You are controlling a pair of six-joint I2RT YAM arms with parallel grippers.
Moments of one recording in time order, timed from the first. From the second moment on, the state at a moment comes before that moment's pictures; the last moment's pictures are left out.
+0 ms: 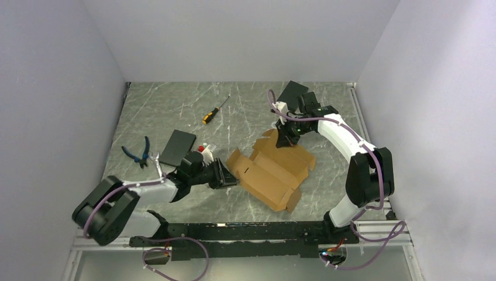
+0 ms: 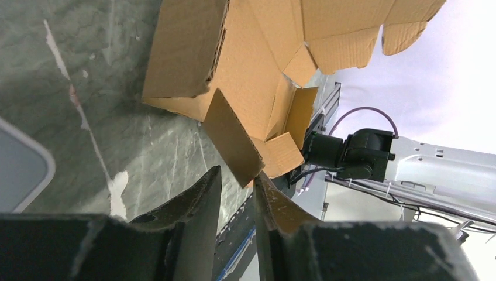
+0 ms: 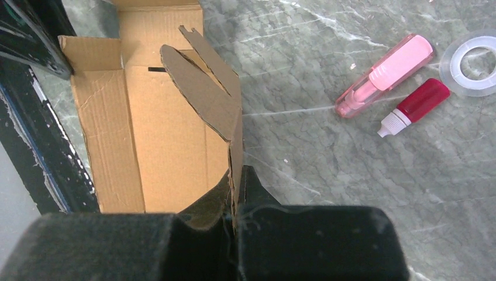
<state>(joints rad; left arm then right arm) -0.61 1.26 0.31 0.46 0.49 -1.06 0.27 1.61 1.25 -0.76 -0.66 -0.51</state>
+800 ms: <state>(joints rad) -0.64 1.65 0.51 0.58 0.52 -1.08 0.21 1.62 1.26 -0.84 -0.78 -0.52</state>
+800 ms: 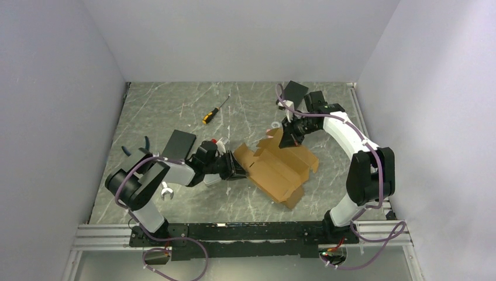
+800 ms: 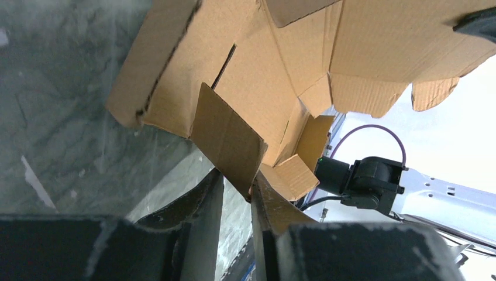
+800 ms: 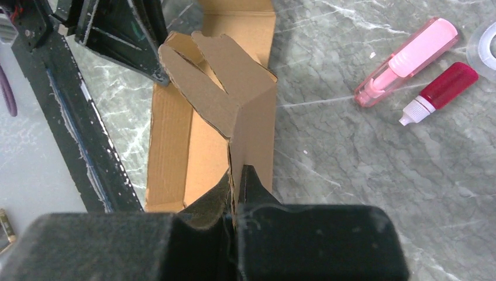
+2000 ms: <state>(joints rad) -0.59 1.74 0.66 0.44 0.60 -0.97 0.20 1.72 1.27 -0.80 -0.85 -0.40</state>
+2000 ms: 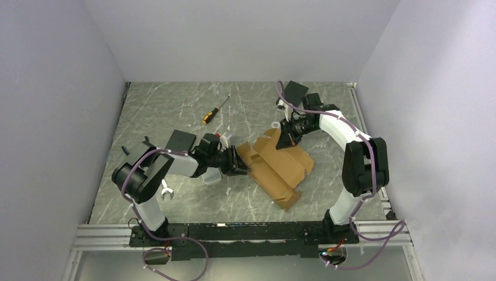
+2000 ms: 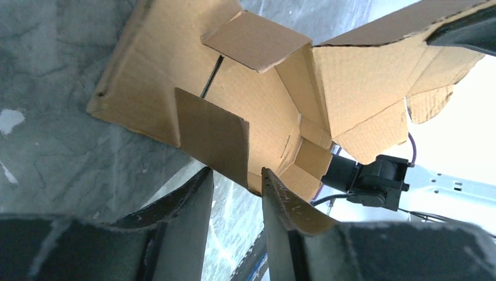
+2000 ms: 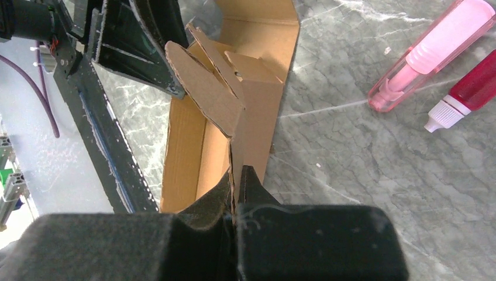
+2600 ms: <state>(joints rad) -0.58 1.62 0.60 0.44 0.61 -0.99 0.20 1.73 1.25 -0.77 -0.84 -0.39</state>
